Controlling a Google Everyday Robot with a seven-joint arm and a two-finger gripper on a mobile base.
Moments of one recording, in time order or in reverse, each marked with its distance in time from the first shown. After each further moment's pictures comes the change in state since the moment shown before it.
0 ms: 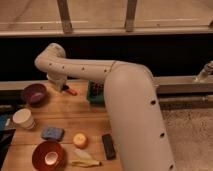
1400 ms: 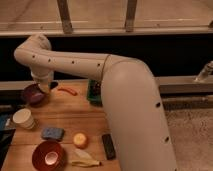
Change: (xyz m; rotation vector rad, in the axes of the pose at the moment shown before) arm -0.025 0.049 -0.053 -0.069 -0.013 -0.242
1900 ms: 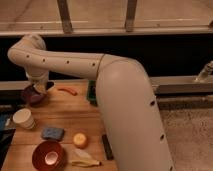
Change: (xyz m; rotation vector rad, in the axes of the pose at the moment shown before) arm -0.022 0.011 -0.005 -0.005 -0.008 -0.100
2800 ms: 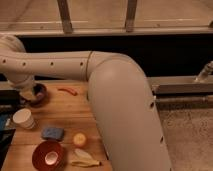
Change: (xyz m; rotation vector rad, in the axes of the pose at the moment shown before) arm -0.033 0.059 -0.029 -0.012 0.055 -0.155
